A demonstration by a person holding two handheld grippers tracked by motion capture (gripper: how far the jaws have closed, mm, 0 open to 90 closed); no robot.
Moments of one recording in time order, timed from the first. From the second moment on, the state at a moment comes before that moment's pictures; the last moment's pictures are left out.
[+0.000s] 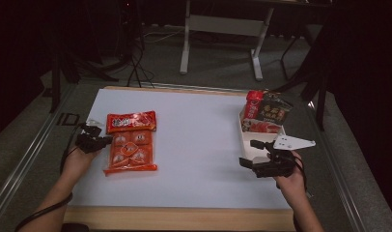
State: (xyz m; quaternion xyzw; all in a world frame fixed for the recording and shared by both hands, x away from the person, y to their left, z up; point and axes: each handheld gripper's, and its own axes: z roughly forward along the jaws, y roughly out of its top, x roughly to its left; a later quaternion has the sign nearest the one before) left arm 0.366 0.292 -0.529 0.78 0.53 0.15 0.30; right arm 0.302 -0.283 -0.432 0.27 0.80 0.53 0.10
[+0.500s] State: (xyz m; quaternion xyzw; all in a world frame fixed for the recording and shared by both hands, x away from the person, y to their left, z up) left arm 0.376 0.270 -0.534 0.79 0.51 0.16 0.29; right arm 0.304 -0.278 -0.434 0.27 0.80 0.53 0.10
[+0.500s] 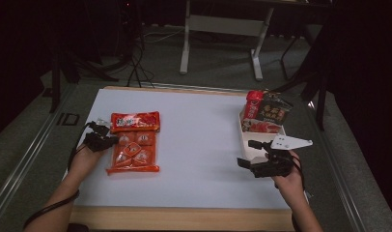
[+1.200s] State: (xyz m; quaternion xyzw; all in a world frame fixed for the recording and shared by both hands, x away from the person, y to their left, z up) left arm 0.381 0.181 -0.533 0.85 0.41 0.11 0.31; right arm 0.303 -0.279 -0.435 0.27 0.80 0.53 0.10
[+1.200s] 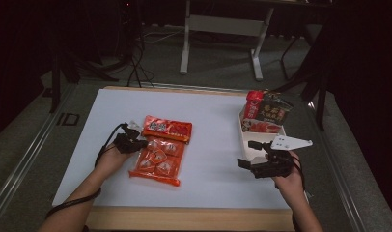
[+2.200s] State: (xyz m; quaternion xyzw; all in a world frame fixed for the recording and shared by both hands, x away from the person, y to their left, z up) left arm 0.344 0.161 -0.516 0.88 0.34 0.07 0.33; right arm 0.302 -0.285 -0.433 0.27 0.80 0.53 0.10
